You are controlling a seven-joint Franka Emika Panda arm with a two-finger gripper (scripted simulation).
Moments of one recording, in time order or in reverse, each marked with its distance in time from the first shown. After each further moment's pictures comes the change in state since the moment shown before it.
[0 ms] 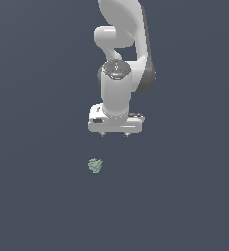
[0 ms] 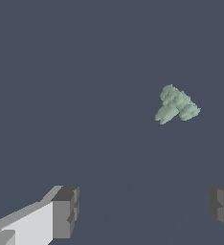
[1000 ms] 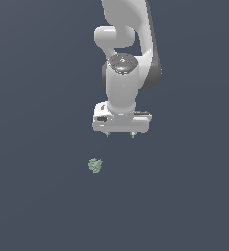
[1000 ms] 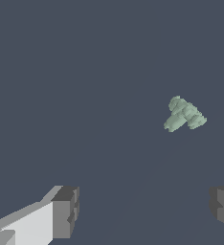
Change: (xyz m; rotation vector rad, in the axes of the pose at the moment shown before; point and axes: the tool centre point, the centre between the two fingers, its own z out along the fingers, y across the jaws) arm 0.013 -0.020 -0.018 0.025 0.029 0.020
